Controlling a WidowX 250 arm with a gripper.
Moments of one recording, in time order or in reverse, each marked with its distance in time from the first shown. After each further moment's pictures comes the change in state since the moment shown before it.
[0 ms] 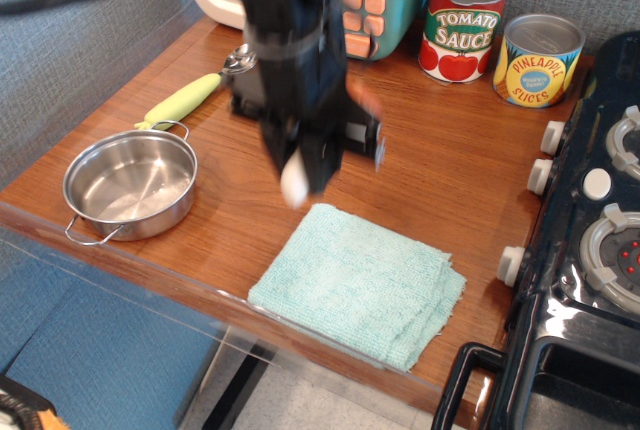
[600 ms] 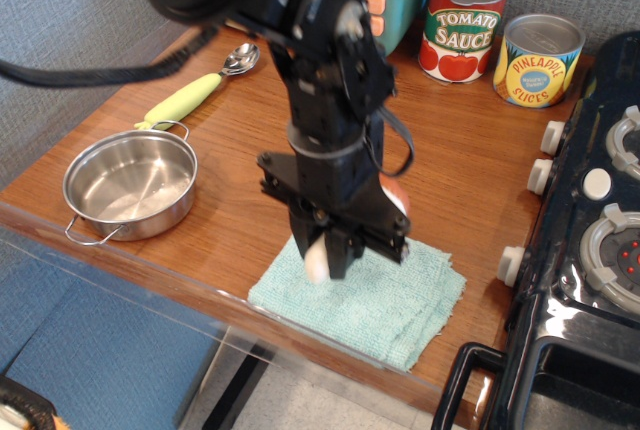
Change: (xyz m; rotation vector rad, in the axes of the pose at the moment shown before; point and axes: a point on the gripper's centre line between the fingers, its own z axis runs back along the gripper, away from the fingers) arm -0.015 -0.019 -0.041 0.027 0.073 -0.070
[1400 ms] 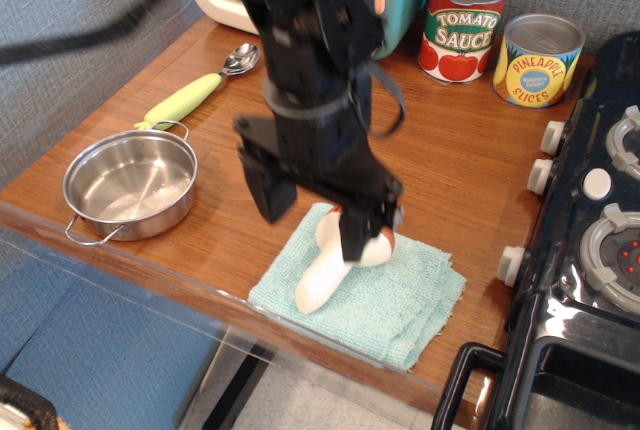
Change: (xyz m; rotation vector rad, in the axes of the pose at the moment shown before) arm -0.005 0.003 0.057 0.019 -0.079 0.047
